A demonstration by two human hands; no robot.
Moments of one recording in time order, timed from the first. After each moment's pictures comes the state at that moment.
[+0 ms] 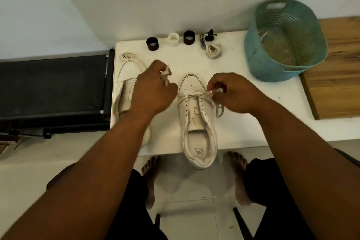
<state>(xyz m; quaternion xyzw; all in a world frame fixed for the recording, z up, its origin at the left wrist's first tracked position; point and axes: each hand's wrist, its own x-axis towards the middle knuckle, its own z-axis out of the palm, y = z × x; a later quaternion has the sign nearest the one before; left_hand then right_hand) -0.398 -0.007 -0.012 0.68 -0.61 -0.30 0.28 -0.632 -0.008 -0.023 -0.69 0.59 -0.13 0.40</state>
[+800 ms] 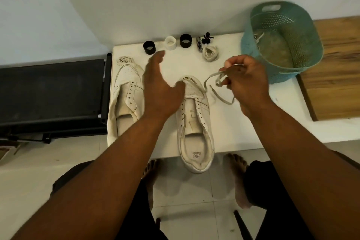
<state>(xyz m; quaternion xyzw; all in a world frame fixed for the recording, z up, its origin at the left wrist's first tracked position) -0.426 -0.011 -0.031 0.64 -0.58 -0.31 0.41 -0.624 -0.010 -0.001 -0.38 0.67 -0.47 0.44</state>
